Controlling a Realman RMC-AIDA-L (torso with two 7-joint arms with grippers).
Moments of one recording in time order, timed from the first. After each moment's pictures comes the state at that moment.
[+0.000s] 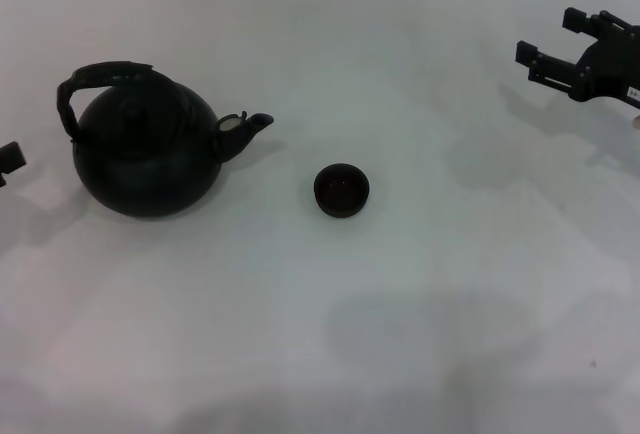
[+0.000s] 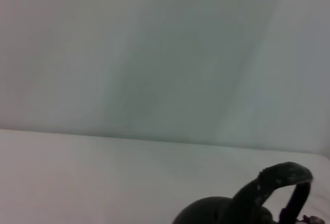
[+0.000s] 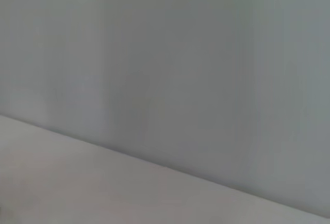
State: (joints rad) left arm -0.39 -2.09 -0.20 0.85 2.43 1.82 -1.41; right arm 0.42 2.01 -0.89 -0.41 1.71 1.10 -2.16
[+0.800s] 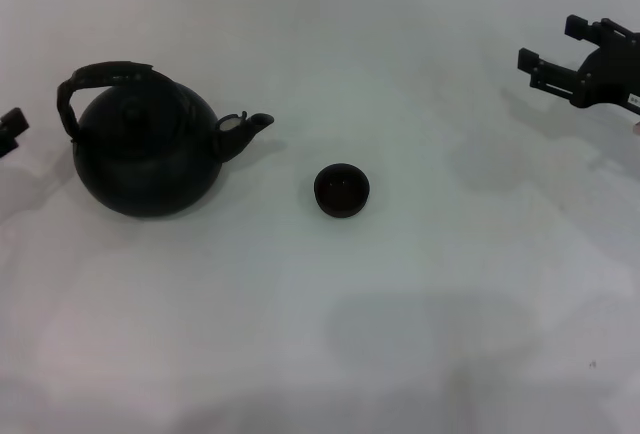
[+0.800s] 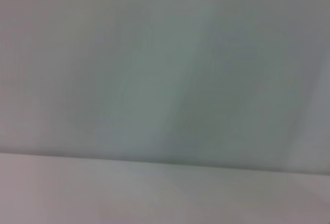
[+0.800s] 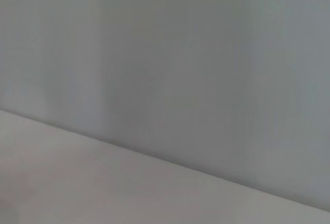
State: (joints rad) left arm -0.39 -2.09 -0.21 0.64 2.31 1.52 -1.21; right arm 0.42 2.00 -0.89 -0.39 1.71 1.09 -2.18
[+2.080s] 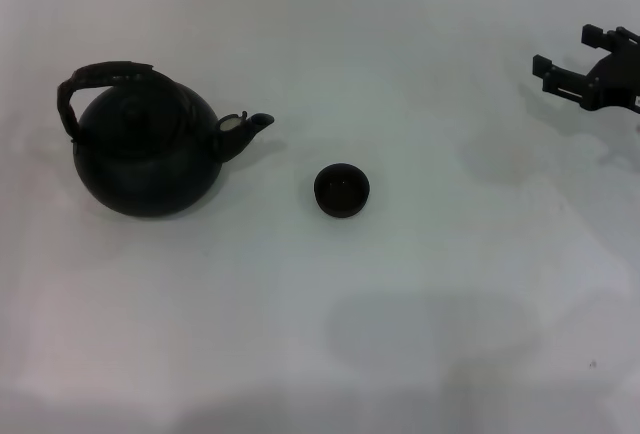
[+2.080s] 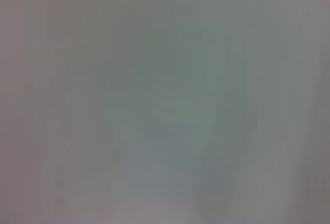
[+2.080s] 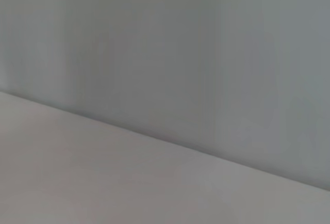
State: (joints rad) left arm -0.36 -2.11 -0.28 1.10 2.12 1.63 -1.36; right arm 0.43 2.00 -0.90 -0.39 1.70 0.97 -2.18
